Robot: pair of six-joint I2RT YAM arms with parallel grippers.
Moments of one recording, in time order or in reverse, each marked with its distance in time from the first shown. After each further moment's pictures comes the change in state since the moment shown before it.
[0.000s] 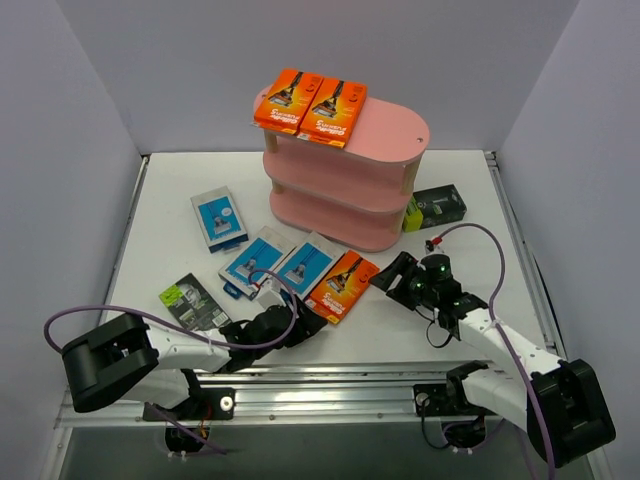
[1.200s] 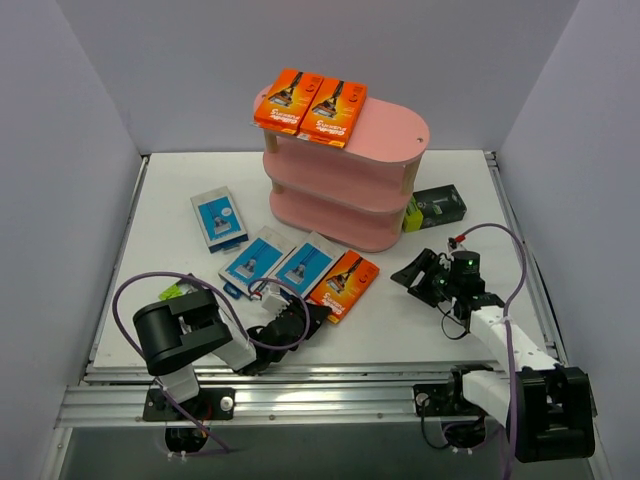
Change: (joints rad) left arm -0.044 0.415 0.015 0.511 -0.229 -0.207; right arm -0.307 0.012 -0.002 -0.050 -0.211 -0.193
